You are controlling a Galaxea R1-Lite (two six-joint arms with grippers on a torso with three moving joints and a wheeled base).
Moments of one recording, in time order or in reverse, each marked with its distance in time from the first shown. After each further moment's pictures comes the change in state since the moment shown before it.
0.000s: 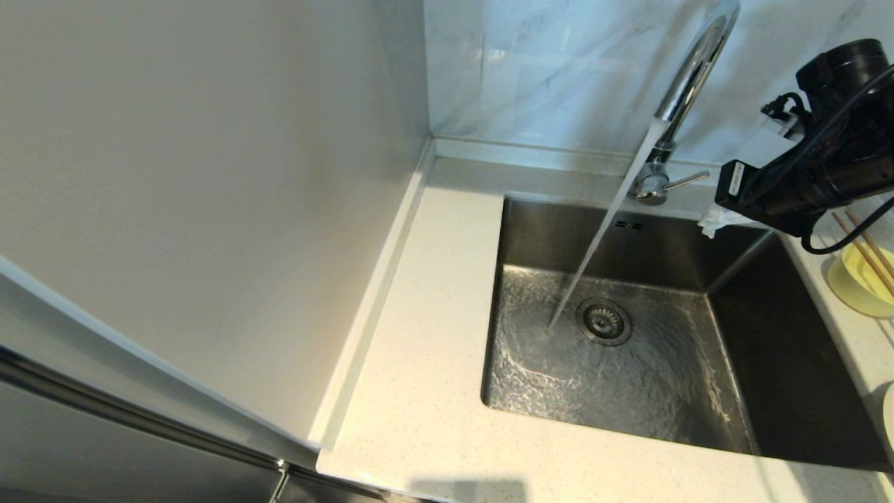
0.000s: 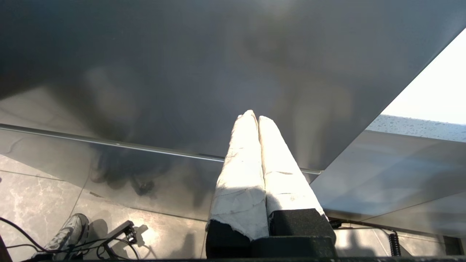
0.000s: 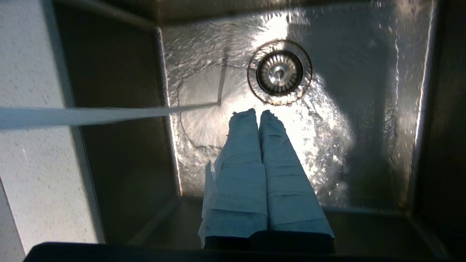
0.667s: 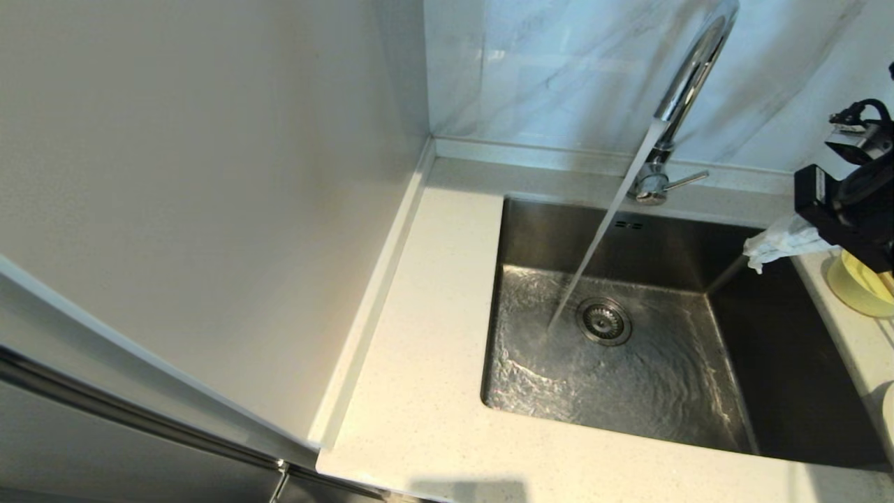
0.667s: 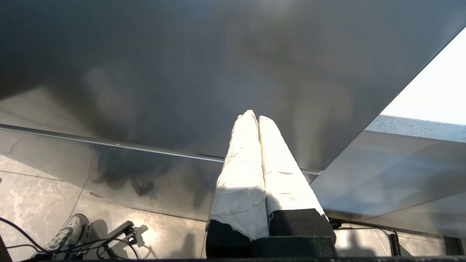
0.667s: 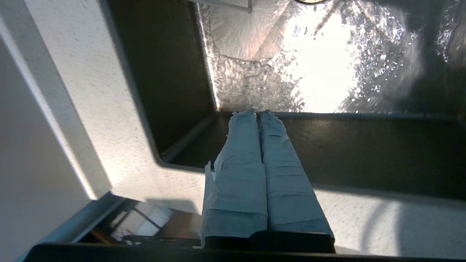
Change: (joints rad) left arm 0.000 0.000 0.000 0.000 0.001 0.000; right arm -0.053 -0.169 0.064 0.289 0.238 0.055
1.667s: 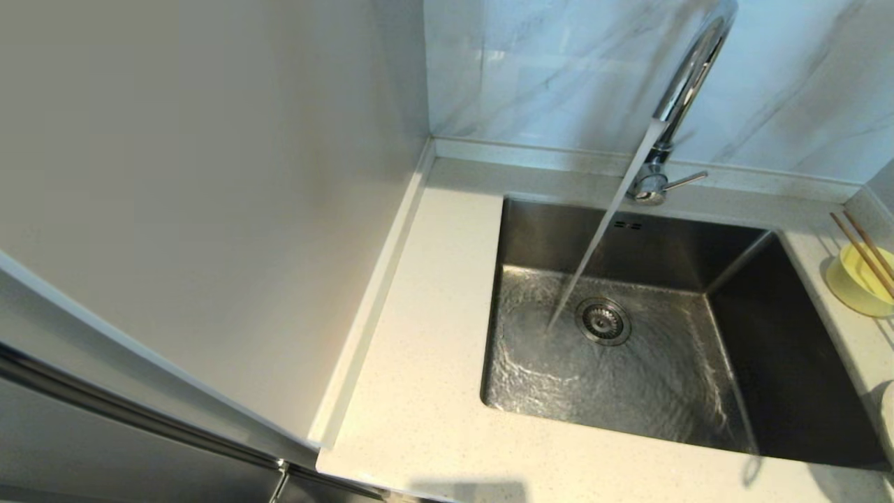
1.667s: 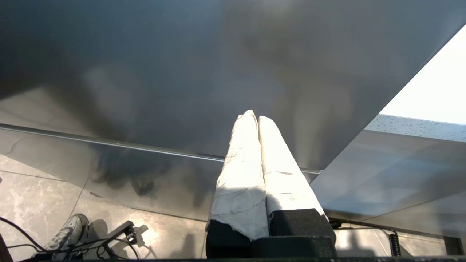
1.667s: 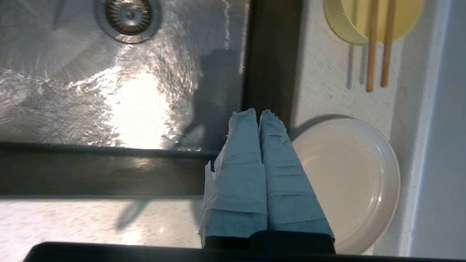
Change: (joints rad) left arm 0.000 0.000 0.000 0.000 0.000 0.000; right arm -0.090 -0.502 0.831 -0.620 -0.492 -0.537
